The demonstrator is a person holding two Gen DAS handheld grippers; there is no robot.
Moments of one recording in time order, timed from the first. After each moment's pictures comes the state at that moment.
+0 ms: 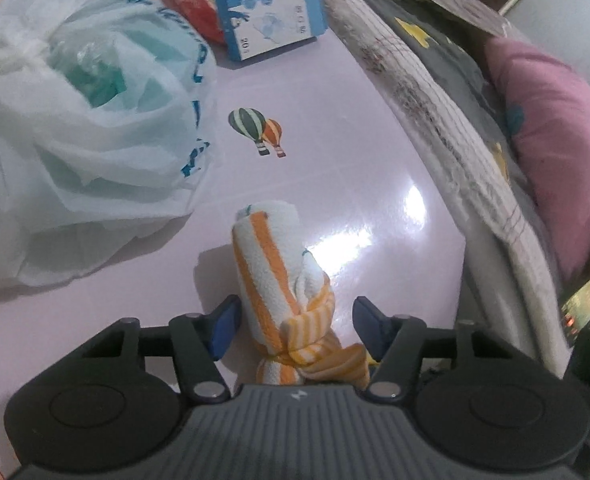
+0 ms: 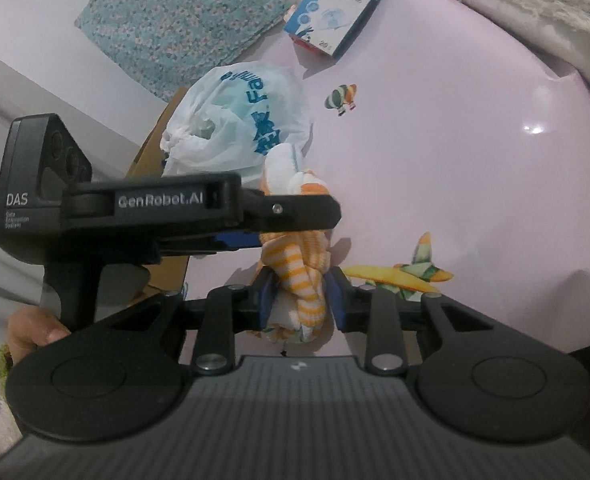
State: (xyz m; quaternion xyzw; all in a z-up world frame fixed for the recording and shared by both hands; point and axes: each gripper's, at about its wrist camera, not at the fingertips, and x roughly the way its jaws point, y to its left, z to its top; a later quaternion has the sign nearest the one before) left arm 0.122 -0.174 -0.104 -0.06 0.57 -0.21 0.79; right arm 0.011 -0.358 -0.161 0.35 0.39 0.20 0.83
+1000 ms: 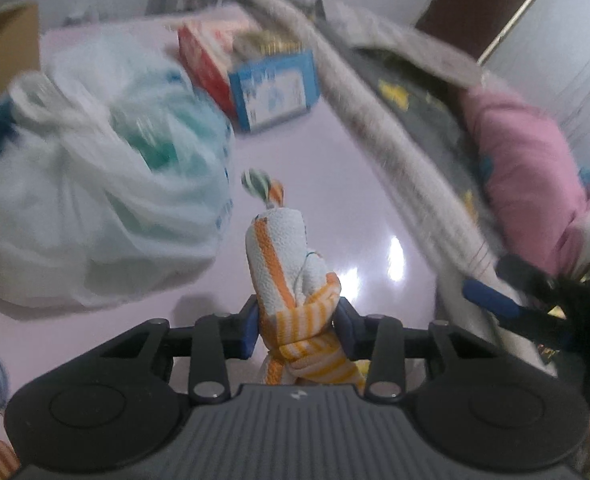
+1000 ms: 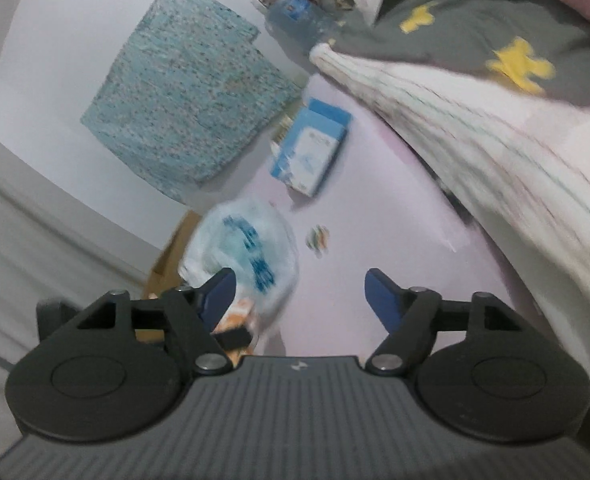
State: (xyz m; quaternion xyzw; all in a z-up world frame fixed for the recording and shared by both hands) left arm 0.098 -0.130 -0.052 -0.10 0.49 -0.22 0.84; right arm 0.004 -0.454 -0.111 0.42 0.28 0.15 0.85
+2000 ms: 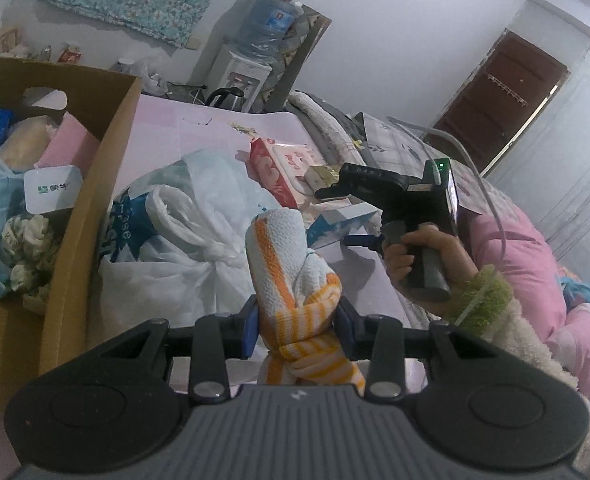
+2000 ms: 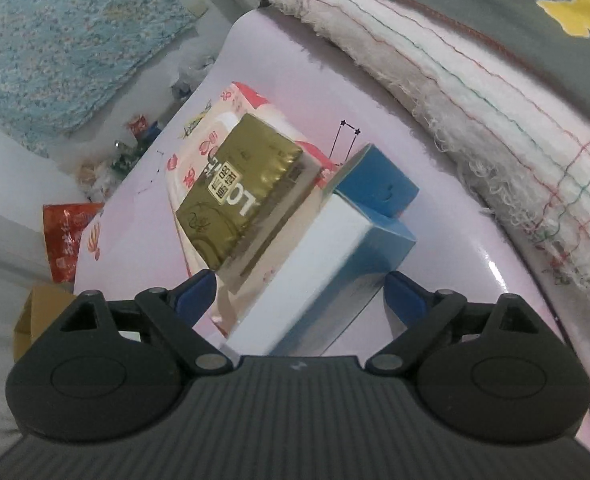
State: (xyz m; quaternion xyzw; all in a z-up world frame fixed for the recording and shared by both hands) left arm 0.110 -0.022 -0.002 -0.19 0.39 -0.18 0.88; right arm 0.348 -0.370 -0.111 0.33 0.45 -0.01 0.83
